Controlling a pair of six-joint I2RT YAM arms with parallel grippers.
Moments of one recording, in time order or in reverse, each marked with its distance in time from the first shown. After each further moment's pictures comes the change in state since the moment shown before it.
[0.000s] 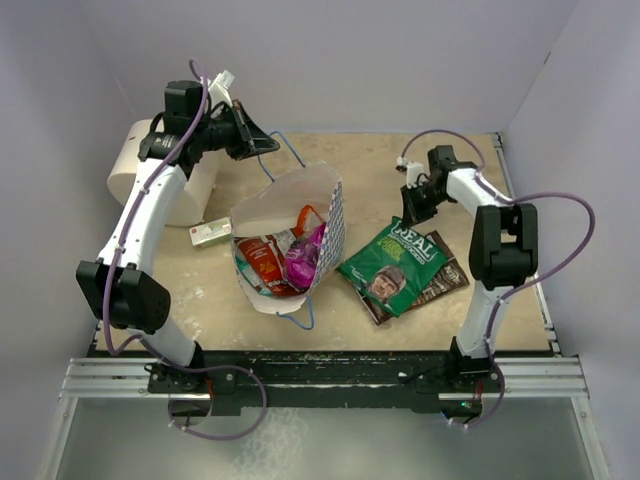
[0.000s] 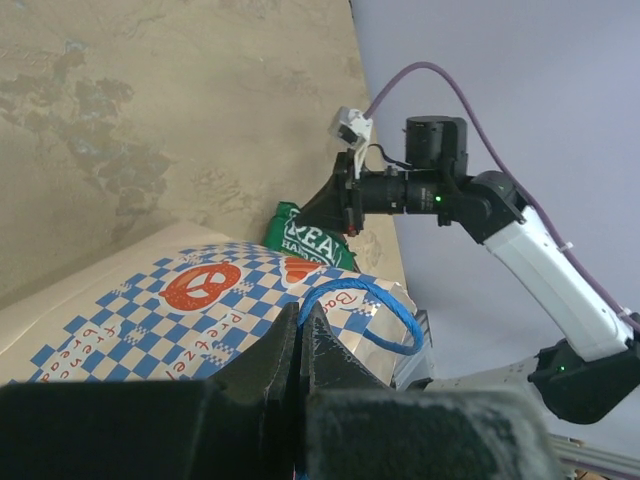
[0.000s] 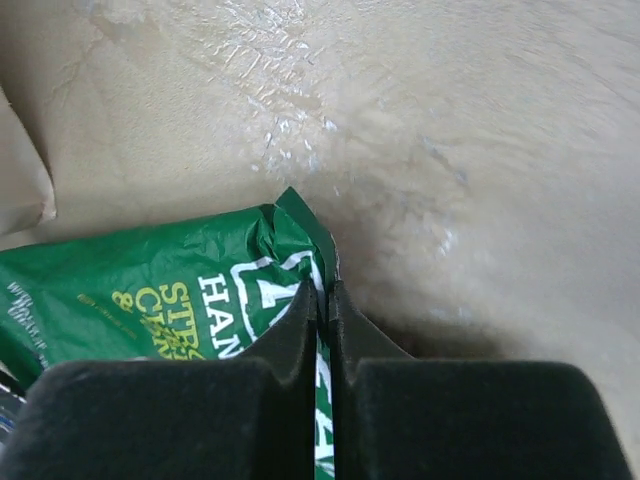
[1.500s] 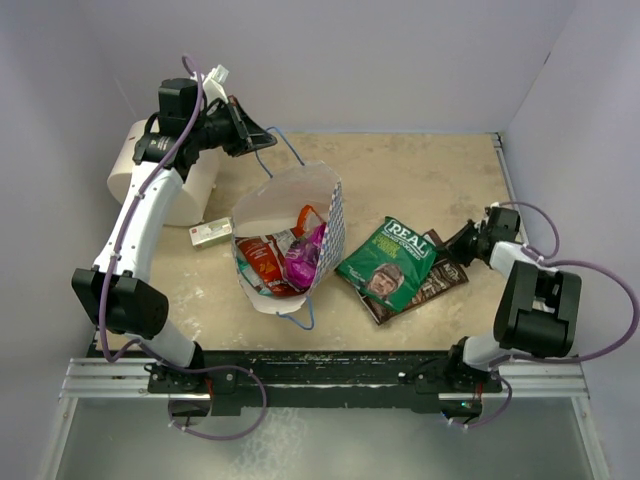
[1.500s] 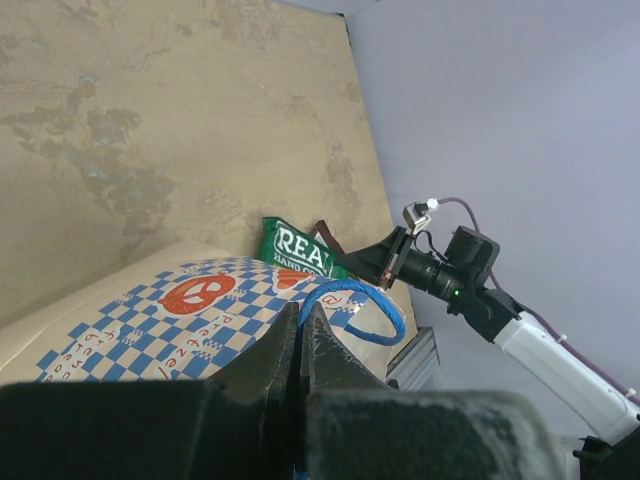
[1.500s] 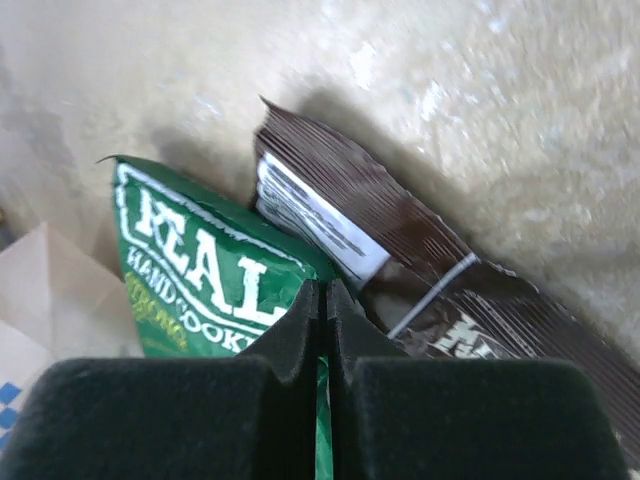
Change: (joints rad) left arm 0.000 -0.034 0.000 0.023 -0.035 -0.002; right arm -0.350 -0.538 -0.773 0.618 -0.022 0.896
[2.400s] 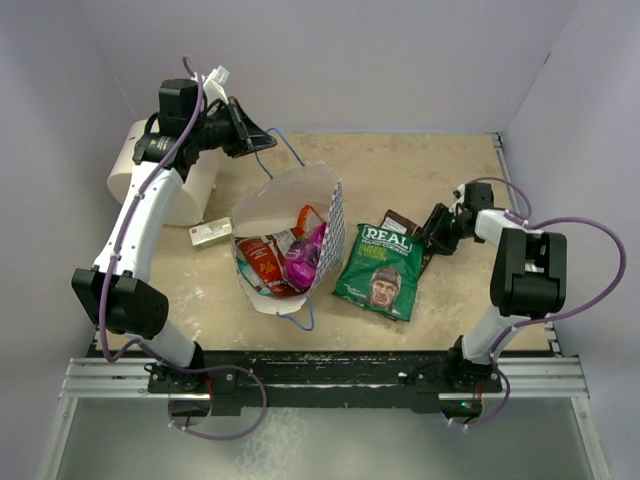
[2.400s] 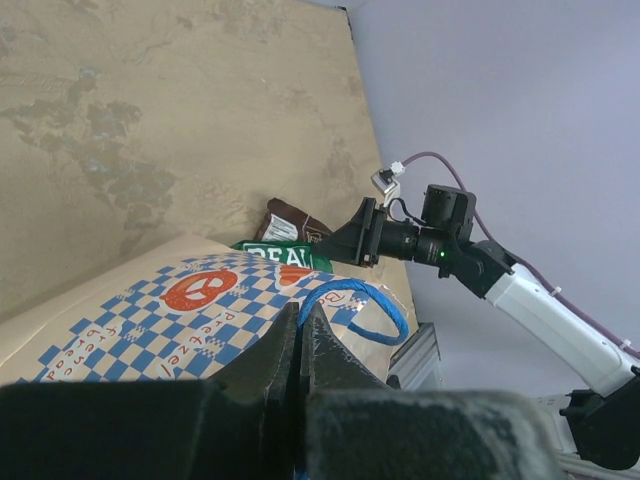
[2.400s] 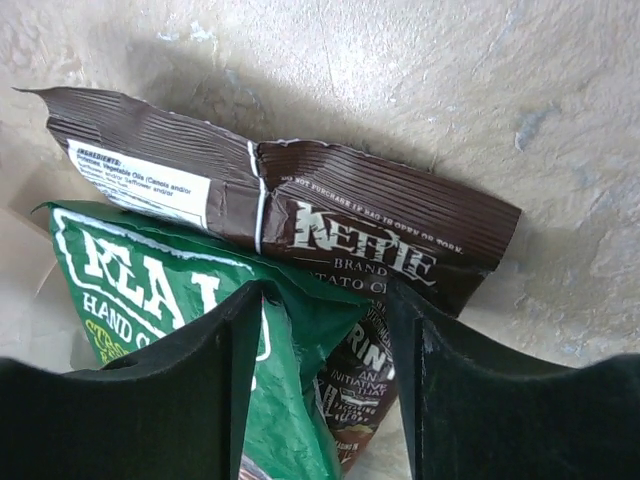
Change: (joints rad) left arm 0.000 0.000 0.002 -0.015 0.003 0.008; right arm 0.154 0.266 0.274 -0.248 0.047 -0.177
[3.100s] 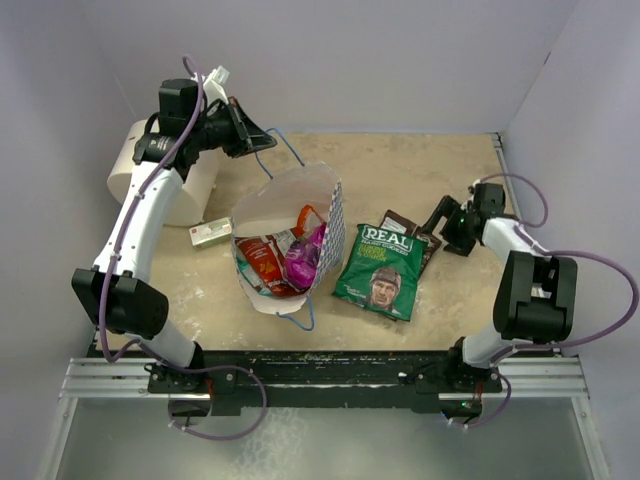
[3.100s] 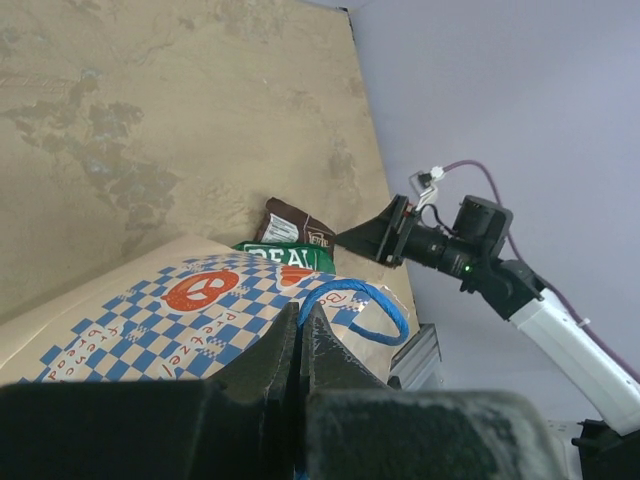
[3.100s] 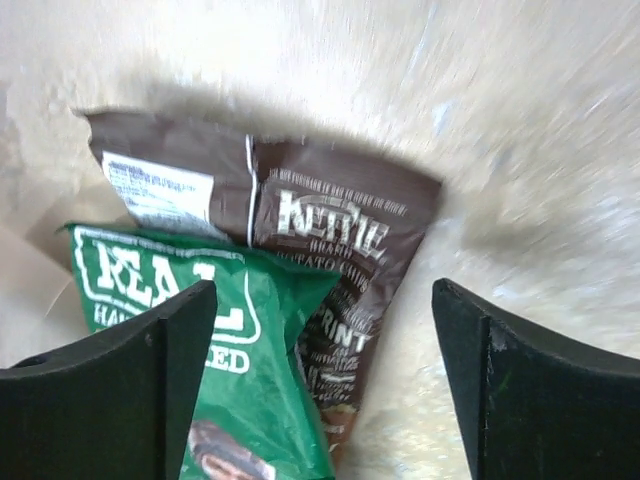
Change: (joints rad) left arm -0.002 0.000 0.001 -0.001 -0.003 0.002; right arm -0.028 -0.167 -0.115 0.080 0.065 0.069
